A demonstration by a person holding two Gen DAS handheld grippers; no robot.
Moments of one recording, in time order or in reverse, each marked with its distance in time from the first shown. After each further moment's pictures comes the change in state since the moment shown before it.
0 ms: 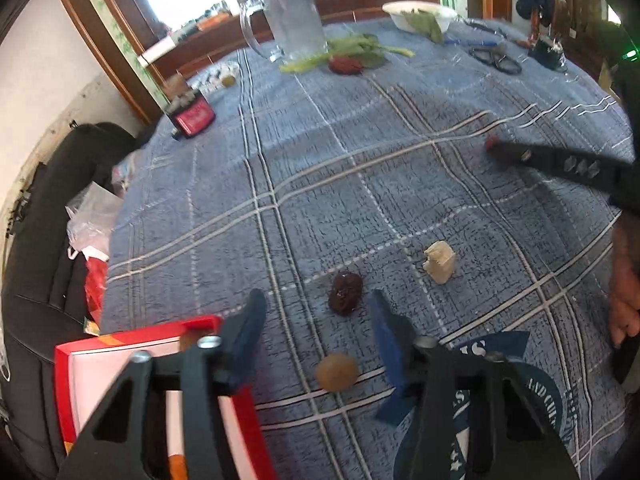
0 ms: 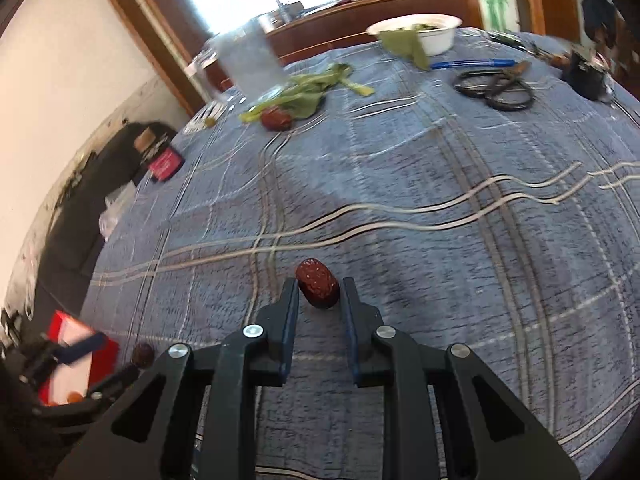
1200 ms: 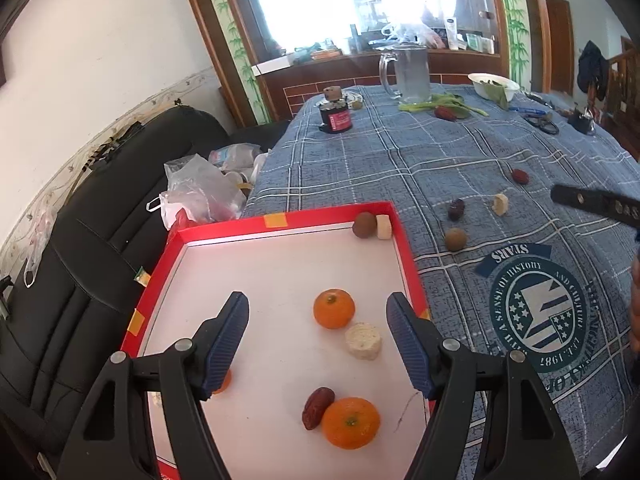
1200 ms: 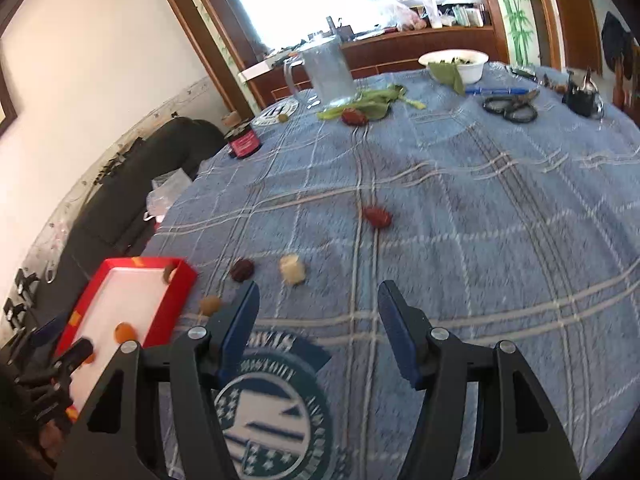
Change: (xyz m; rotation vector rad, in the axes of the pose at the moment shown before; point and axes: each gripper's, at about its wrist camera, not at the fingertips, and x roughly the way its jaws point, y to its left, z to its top) left arm -0.105 0.073 -0.134 -0.228 -0.205 0.181; right arm -0.068 0.062 -0.076 -0.123 -0.085 0.071
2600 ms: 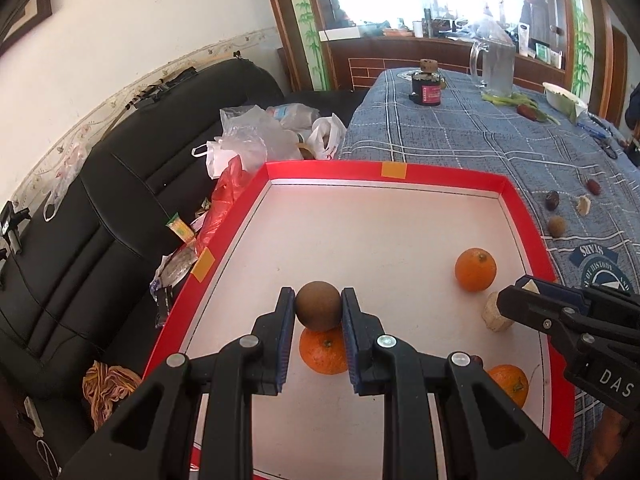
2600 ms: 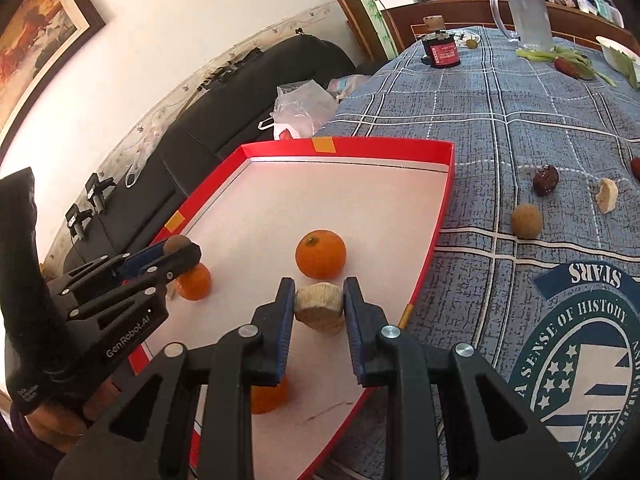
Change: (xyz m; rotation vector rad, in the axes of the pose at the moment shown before) left arm 0.026 0.084 -0.032 -0.174 0.088 0.095; right arm 0.053 0.184 -0.076 -0.214 0.217 0.339
